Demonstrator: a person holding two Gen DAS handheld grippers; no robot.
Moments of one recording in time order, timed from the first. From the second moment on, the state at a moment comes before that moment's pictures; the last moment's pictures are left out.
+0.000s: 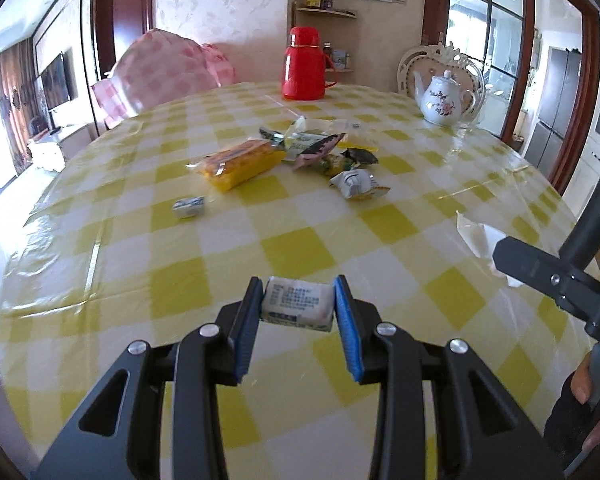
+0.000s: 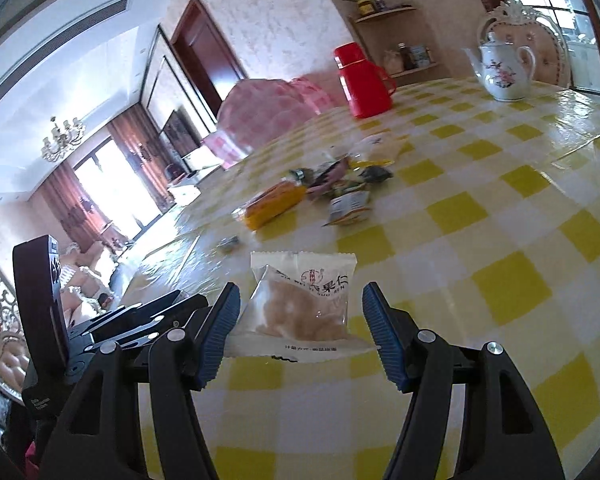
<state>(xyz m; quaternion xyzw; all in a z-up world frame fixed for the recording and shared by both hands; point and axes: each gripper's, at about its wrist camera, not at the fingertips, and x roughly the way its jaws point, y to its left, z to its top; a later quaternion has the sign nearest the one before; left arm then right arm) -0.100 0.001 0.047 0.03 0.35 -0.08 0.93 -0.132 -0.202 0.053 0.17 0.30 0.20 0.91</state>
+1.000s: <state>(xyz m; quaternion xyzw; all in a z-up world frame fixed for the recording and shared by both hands) -0.243 0.181 0.067 -0.02 0.32 0.03 0.95 -0.215 0.000 0.081 0.05 0.32 0.34 0.88</state>
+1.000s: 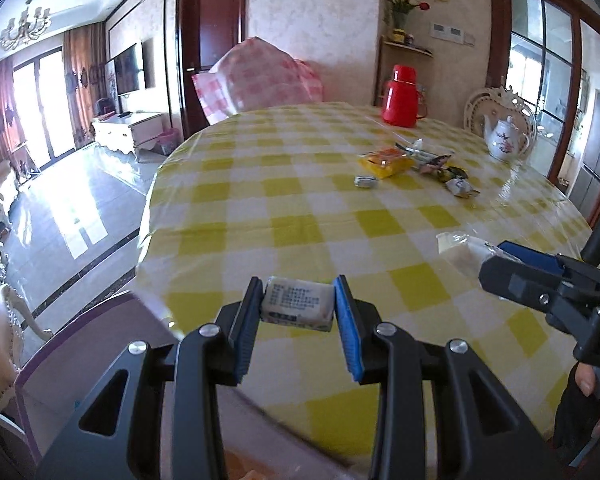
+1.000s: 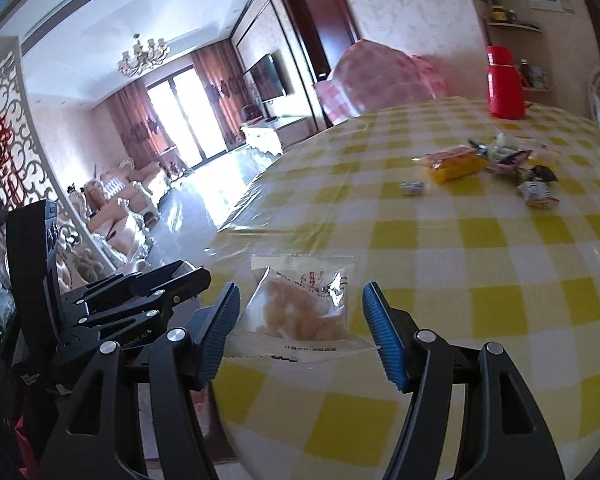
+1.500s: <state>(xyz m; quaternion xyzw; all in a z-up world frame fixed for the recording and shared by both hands) -0.290 0.303 0.064 -0.05 0.33 0.15 0.93 -0.283 0.125 0.052 -0.07 0.34 0.47 0.81</state>
